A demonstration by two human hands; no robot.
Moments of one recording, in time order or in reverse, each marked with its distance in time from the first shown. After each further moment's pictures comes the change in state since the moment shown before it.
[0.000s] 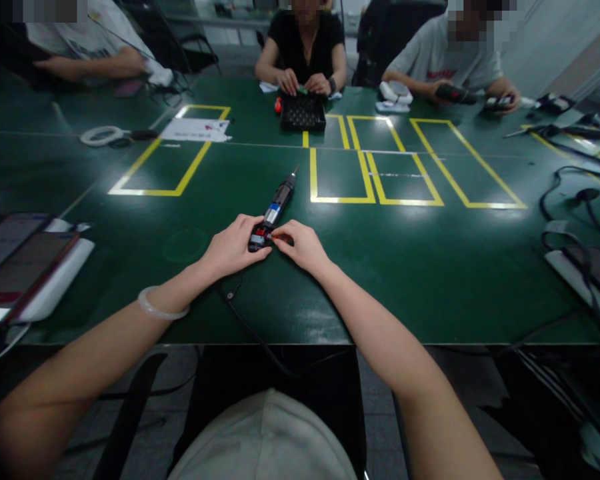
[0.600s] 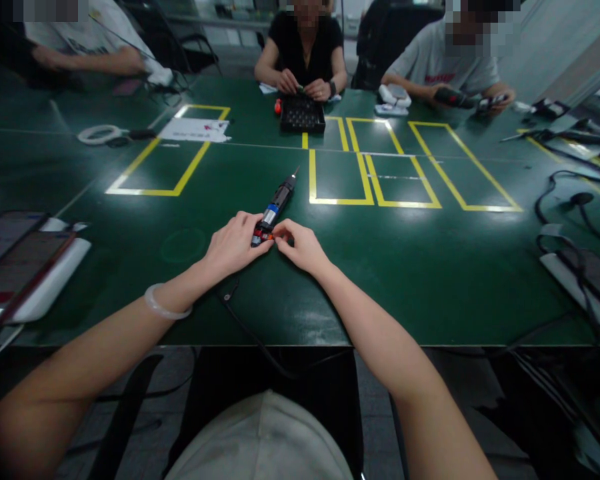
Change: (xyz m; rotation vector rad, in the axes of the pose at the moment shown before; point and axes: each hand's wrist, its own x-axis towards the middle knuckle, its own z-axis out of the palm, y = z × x) left_hand 0.007 0.011 0.004 0.099 0.051 -0.068; right_hand -0.003 0.002 -0.001 0.092 0.034 -0.028
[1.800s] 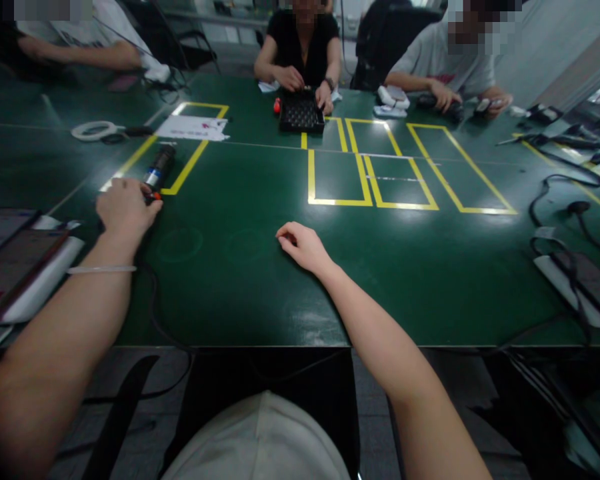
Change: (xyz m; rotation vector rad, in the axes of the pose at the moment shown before) left_hand 0.016 -0.202 -0.034 0.210 0.134 -0.531; right_hand -0.001 0.011 -0.006 -0.081 -0.045 0.024
